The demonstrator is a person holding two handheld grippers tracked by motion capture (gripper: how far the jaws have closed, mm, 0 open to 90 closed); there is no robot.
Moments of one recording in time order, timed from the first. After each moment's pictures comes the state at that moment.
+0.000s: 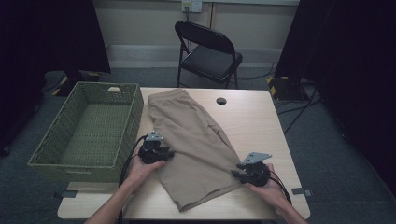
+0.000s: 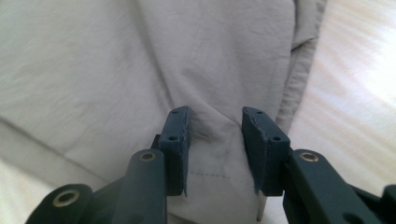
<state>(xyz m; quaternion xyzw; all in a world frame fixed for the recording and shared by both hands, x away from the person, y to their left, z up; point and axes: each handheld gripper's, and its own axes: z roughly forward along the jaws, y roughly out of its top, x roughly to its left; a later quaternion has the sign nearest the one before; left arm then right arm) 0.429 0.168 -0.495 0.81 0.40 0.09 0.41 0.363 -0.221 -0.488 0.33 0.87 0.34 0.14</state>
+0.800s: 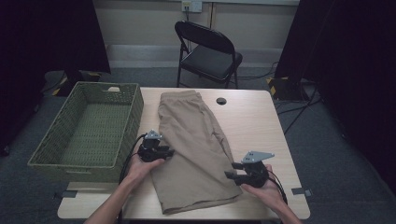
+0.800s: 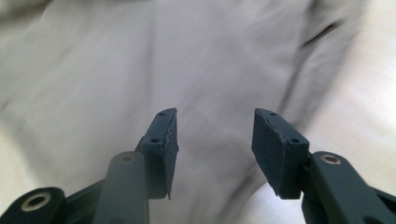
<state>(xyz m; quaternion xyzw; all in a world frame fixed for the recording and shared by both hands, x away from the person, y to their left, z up) 0.434 0.170 -0.495 0.81 0.40 0.08 0.41 0.353 -0.208 -0.461 0.34 0.84 0.41 0.11</state>
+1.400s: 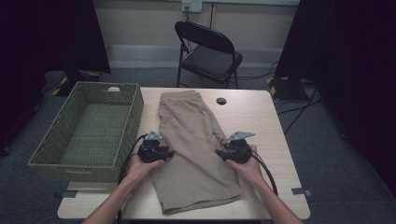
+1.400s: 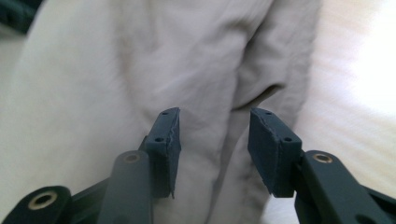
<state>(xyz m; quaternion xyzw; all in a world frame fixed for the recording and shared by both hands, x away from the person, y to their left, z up) 0.433 0.171 -0.495 0.82 0.39 0.08 0.41 0.433 -0.172 -0.484 0.38 0.83 0.37 0.15</state>
